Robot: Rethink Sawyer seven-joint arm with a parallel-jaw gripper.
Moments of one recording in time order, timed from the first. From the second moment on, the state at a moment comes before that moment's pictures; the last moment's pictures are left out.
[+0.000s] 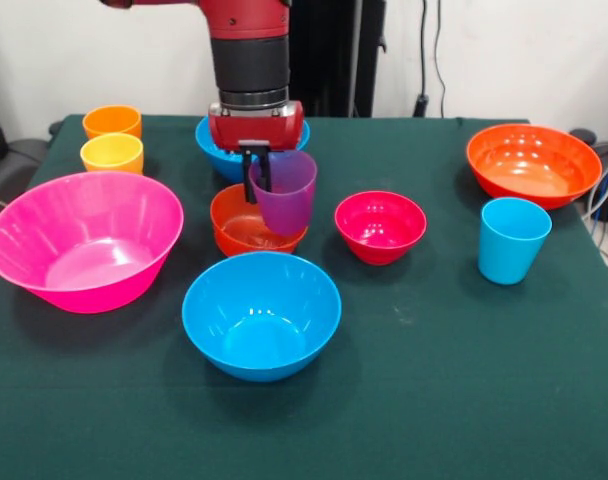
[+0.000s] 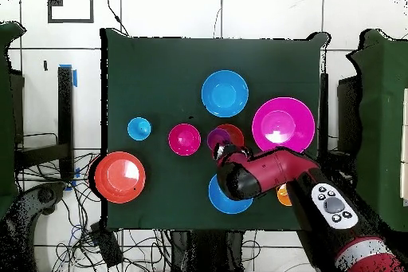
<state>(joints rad) -0.71 -0.63 0.41 1.89 -0.90 0.19 2.33</state>
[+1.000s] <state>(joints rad) -0.78 -0.65 0.43 1.89 -0.90 0.22 2.33</state>
